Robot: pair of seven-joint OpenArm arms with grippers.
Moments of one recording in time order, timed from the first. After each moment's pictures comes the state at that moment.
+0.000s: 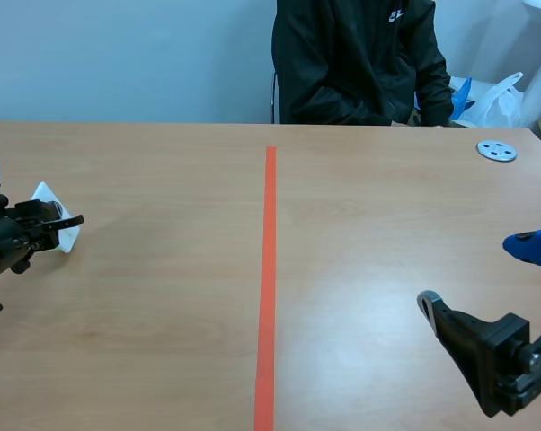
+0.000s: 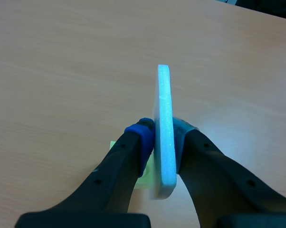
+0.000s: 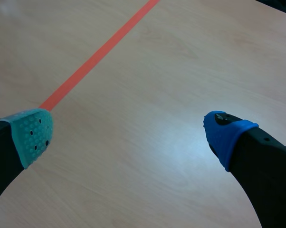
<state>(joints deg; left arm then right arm) -15.5 -26.0 12.6 41.6 -38.1 -11.5 -12.9 -45.8 30.5 12.4 114.7 16.8 24.7 0.9</state>
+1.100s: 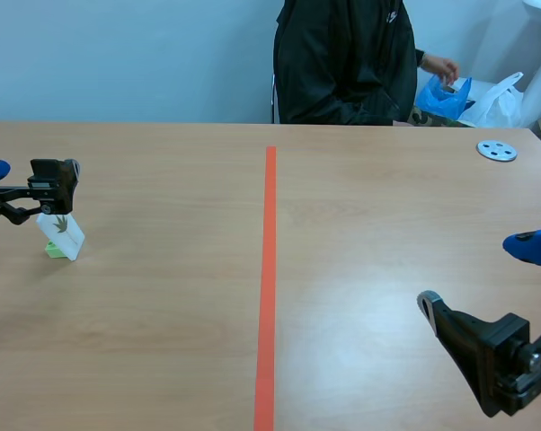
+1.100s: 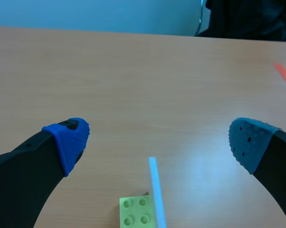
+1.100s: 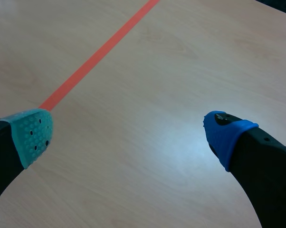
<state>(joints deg) -11.9 -33.5 12.6 57.2 -34.5 -12.7 -10.0 -45.8 30.5 12.4 114.7 16.8 24.7 0.9</state>
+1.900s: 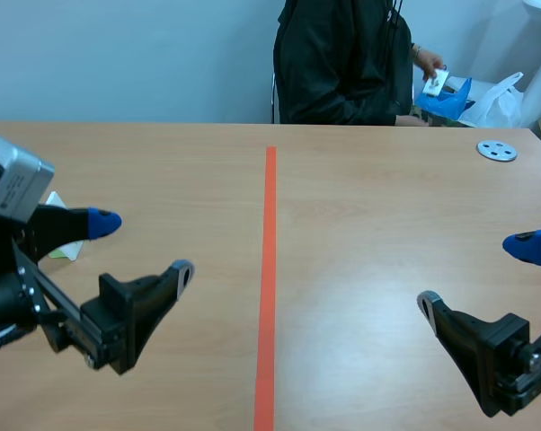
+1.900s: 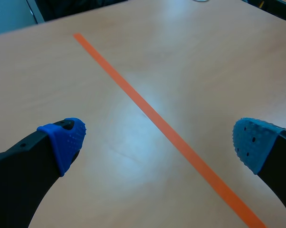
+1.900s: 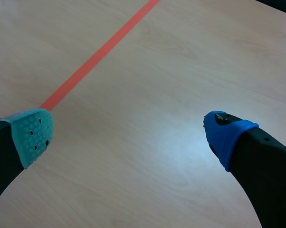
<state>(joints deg) 29.0 -36.2 9.2 109.1 -25.3 -18.5 -1.3 -45.8 30.5 12.4 114.7 16.8 24.7 0.9</state>
